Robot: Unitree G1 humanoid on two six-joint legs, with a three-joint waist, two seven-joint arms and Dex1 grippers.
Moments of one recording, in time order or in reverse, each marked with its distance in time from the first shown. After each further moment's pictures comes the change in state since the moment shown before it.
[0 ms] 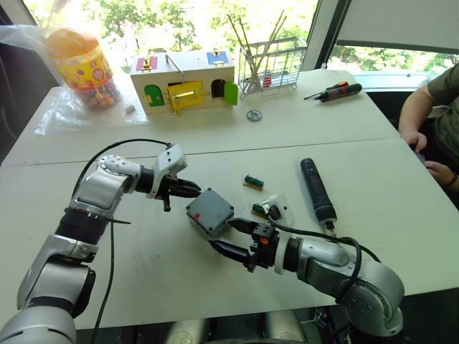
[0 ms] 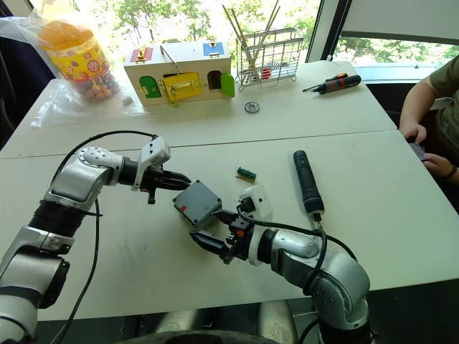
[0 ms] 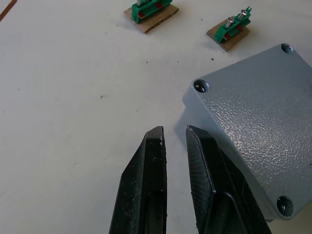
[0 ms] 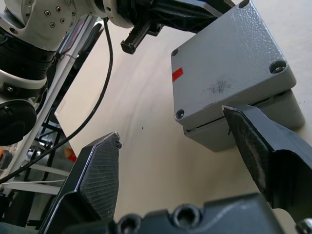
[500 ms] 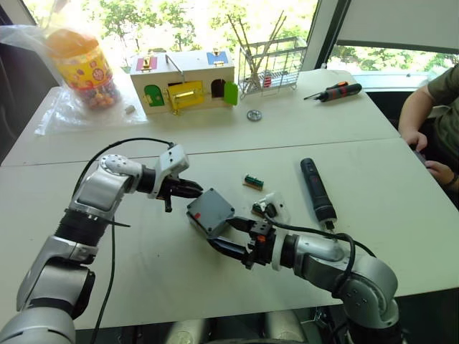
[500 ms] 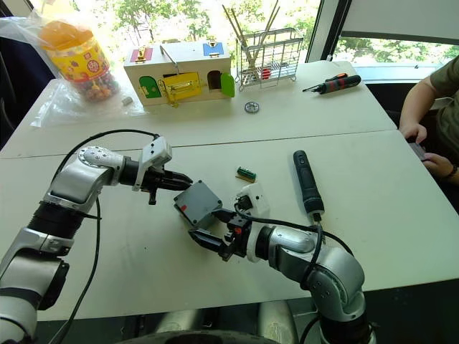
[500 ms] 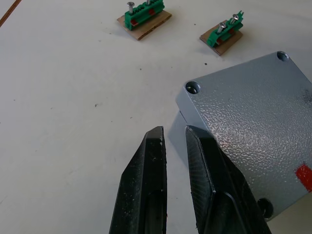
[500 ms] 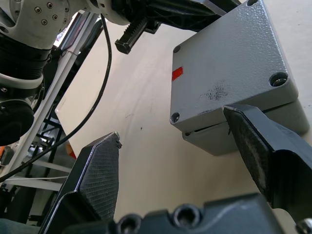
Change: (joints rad) left arm 0.011 0.001 0.004 -0.031 0.000 0.009 0.006; right arm -0.024 -0.023 0.036 0.058 0.020 -0.053 -0.010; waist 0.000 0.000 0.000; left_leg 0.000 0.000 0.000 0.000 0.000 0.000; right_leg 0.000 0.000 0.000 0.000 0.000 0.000
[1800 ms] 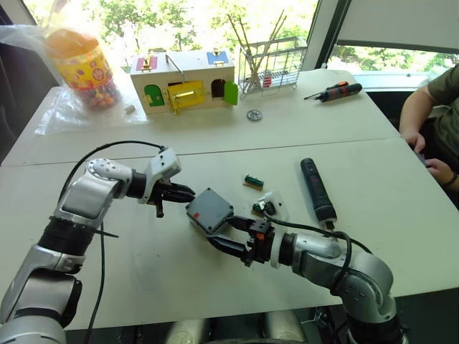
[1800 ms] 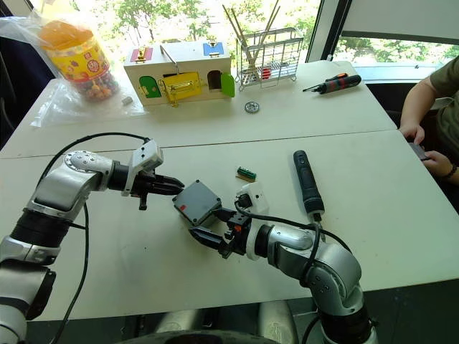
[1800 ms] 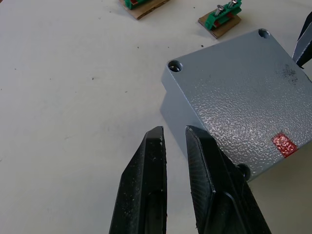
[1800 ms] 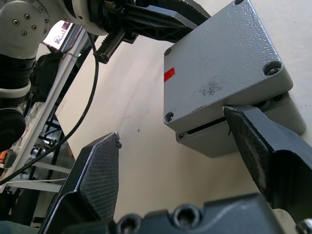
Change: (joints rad) left arm 0.071 0.068 0.033 -0.127 -0.025 0.096 0.011; right arm -0.008 -0.027 0.007 0.042 0.047 -0.037 -0.032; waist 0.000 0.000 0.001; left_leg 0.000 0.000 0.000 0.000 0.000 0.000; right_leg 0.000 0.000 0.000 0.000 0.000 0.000
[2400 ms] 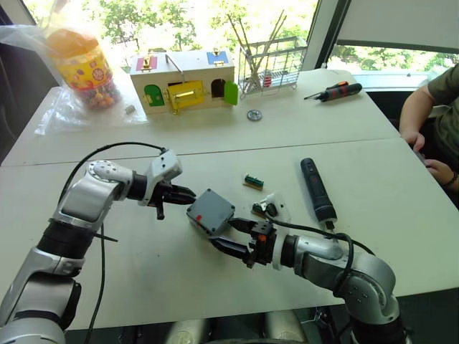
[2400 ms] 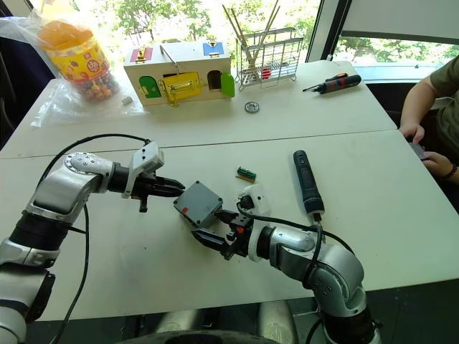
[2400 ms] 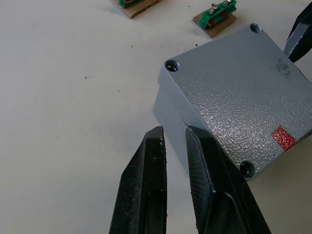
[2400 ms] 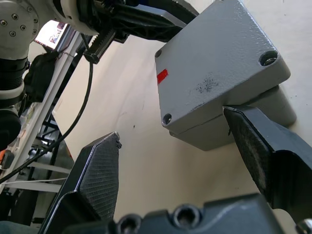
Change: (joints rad) left arm 0.028 0.003 0.006 -0.043 -0.002 0.025 0.005; right arm 0.010 -0.020 -0.008 0.000 0.020 0.000 -0.019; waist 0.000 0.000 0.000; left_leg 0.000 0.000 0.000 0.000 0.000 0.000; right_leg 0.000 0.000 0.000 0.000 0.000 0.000
